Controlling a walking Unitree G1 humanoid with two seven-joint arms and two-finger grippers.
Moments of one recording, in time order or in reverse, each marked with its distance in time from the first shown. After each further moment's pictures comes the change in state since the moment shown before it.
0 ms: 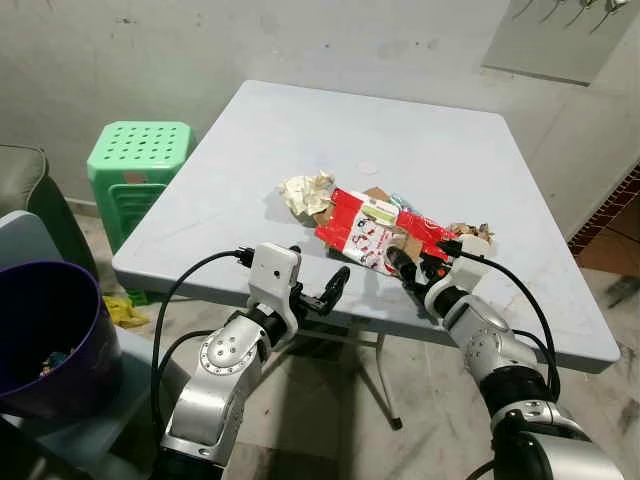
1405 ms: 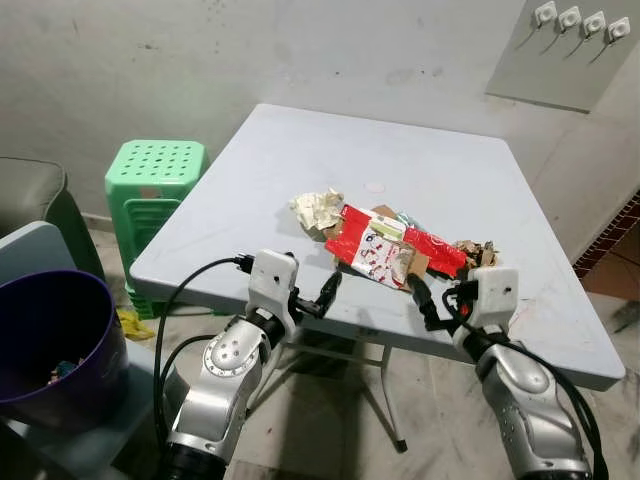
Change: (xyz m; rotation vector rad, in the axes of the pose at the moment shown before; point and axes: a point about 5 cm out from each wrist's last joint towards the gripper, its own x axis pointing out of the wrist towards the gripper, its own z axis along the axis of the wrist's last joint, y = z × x) left arm 0.002 0.005 -0.016 0.017 0.025 0.043; right arm -0.068 0.000 0.005 -0.401 -0.145 -0.047
